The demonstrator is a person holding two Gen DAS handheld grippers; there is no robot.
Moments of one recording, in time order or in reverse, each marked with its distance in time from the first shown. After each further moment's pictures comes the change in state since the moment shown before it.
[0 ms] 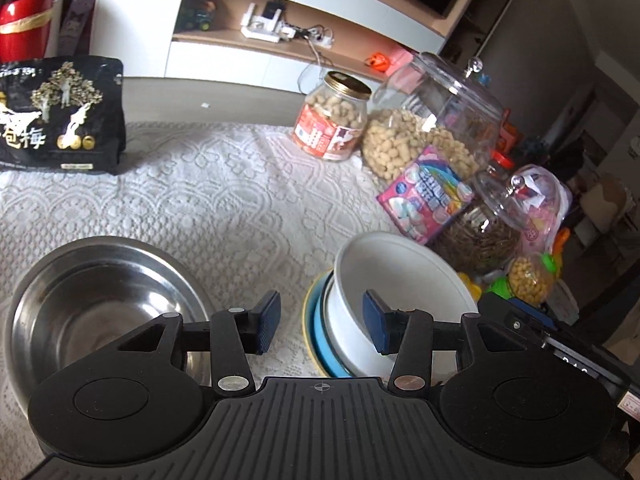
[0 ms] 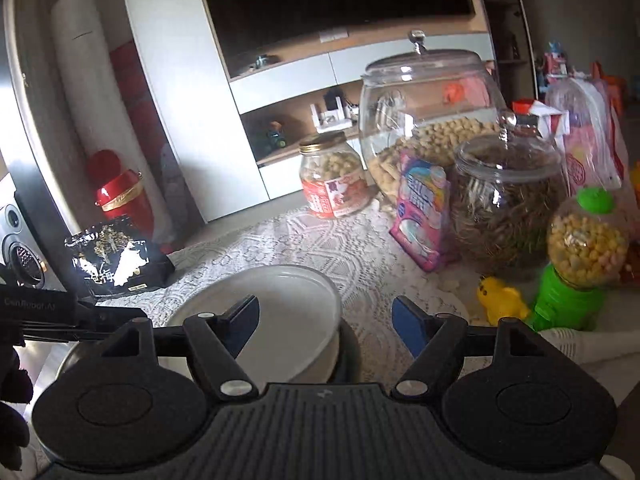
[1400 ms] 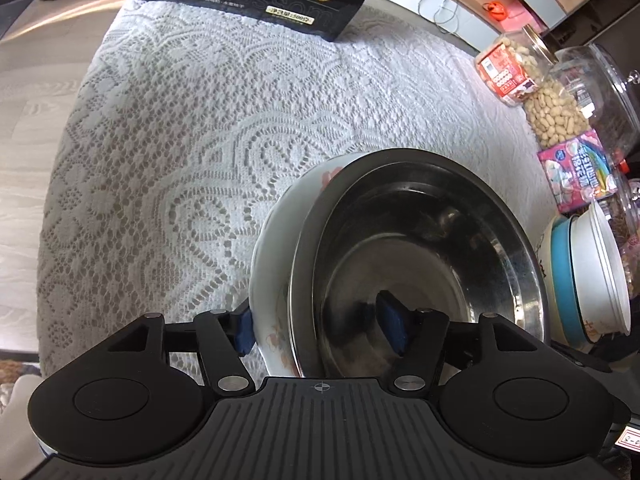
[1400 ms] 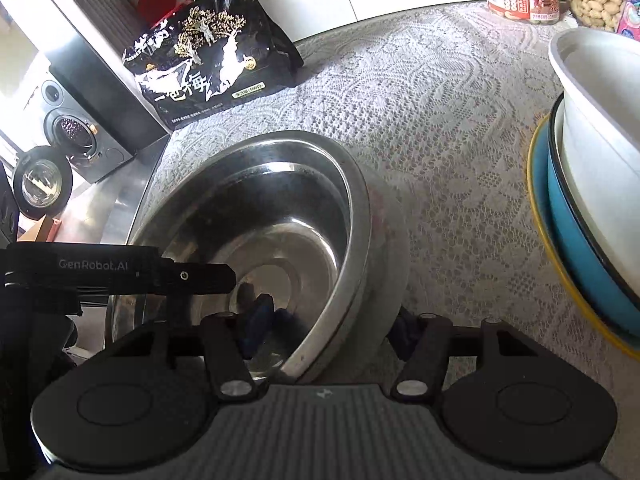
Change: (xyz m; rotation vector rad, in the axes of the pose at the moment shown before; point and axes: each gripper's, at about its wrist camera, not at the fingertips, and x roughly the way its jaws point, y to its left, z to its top) left arm 0.004 0.205 -0.028 -0.290 0.290 0.122; right arm 0.118 0.201 -0.081 -0.062 0.527 0.187
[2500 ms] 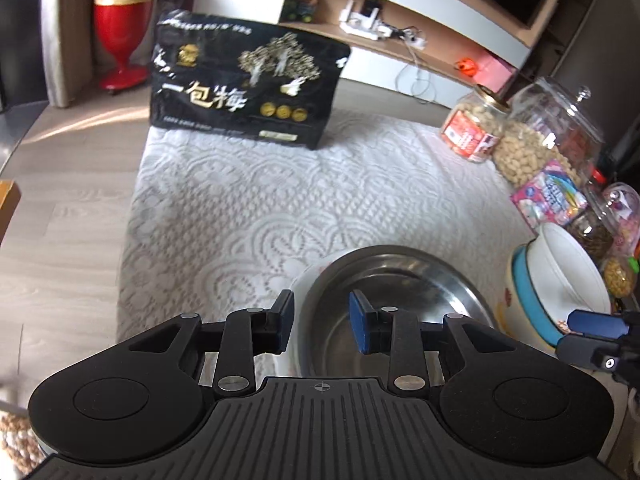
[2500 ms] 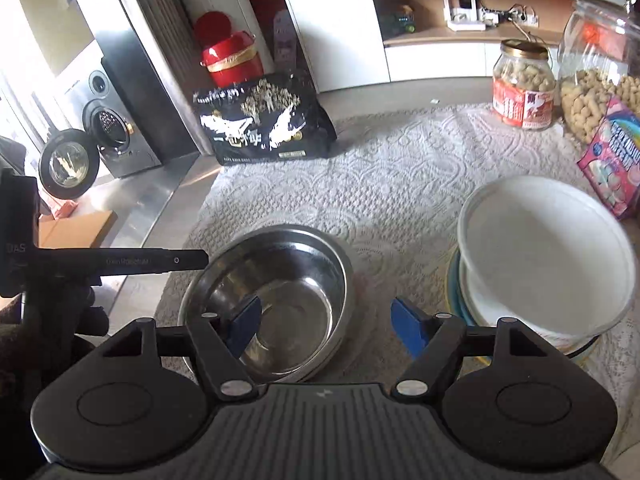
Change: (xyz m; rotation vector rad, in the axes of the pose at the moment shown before) left arm -0.082 -0.015 -0.035 0.127 -0.286 0.077; right arm -0.110 0.013 0.002 -0.196 -0.104 -0.011
